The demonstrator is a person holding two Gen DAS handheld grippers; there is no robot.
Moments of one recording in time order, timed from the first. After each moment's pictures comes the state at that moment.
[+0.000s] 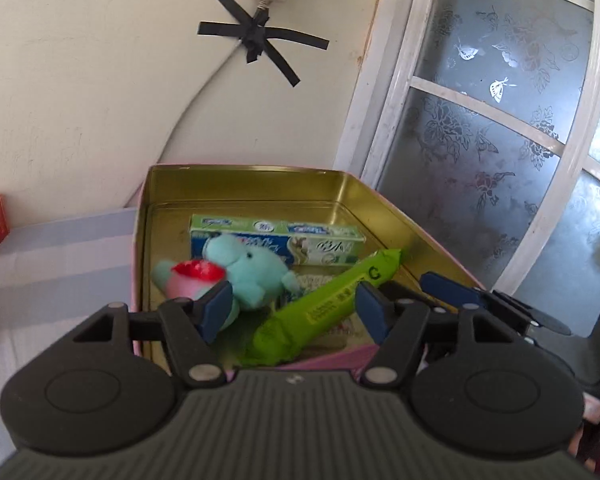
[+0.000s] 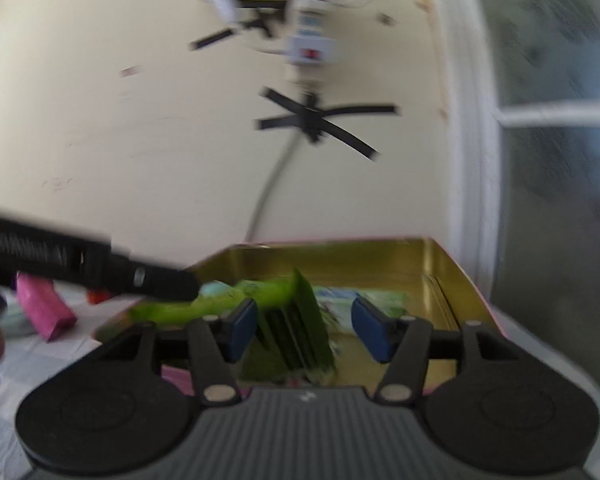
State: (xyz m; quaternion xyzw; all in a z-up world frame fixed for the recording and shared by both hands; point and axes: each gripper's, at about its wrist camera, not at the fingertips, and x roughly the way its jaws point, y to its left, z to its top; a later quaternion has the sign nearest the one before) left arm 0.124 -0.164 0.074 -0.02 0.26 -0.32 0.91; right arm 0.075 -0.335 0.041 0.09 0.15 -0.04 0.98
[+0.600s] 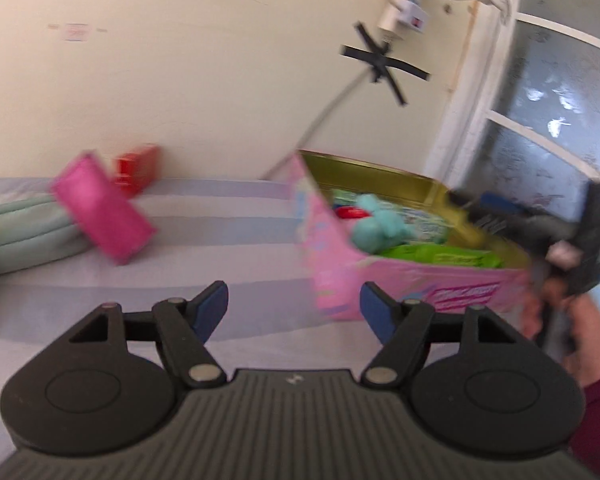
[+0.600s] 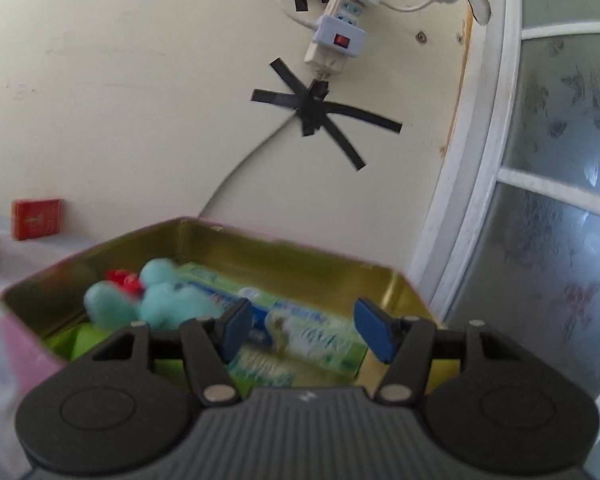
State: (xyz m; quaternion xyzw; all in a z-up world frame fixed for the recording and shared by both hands) left arm 0.068 -0.033 0.061 -0.06 0.26 -0.20 0.94; right arm 0.128 -0.291 0.056 -0.06 0.15 -0.10 0.98
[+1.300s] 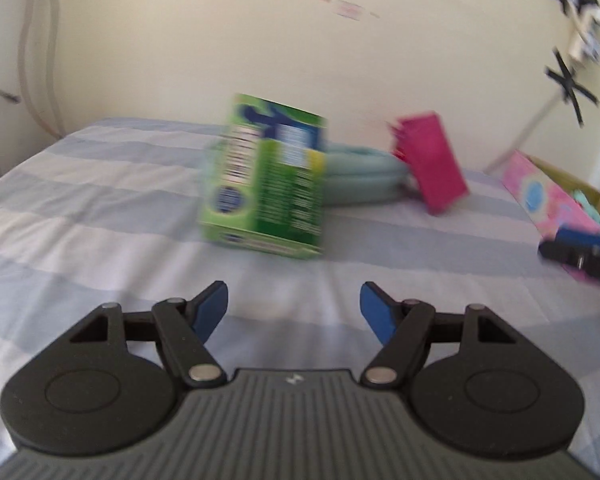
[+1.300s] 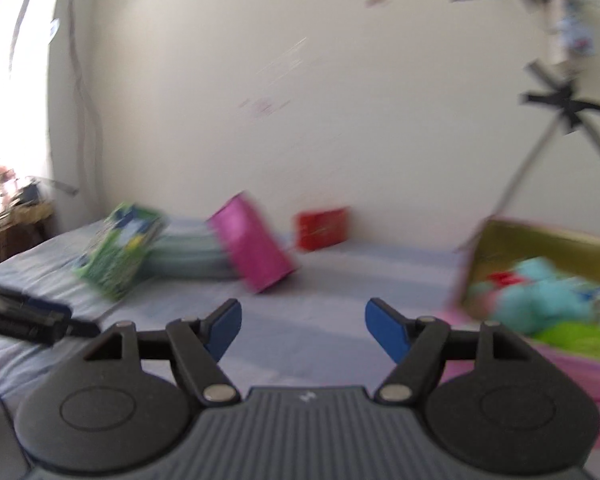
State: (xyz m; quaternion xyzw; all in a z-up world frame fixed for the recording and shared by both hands) left arm 0.030 0.160 0.020 -0.08 0.28 0.01 0.96; right arm 0.108 -0.106 0.033 -0.02 0.22 0.22 0.95
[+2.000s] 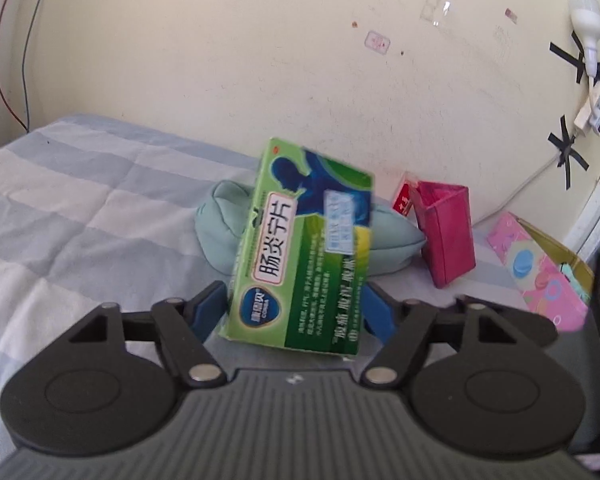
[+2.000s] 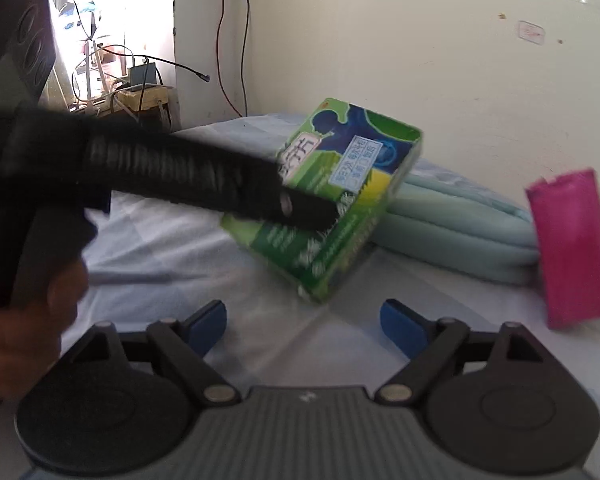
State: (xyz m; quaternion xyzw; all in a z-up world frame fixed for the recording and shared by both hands) left arm 0.094 0.196 0.027 -0.15 0.27 -0.05 0.95; right arm 0.150 0.096 0.002 -0.13 0.30 0.36 0.87
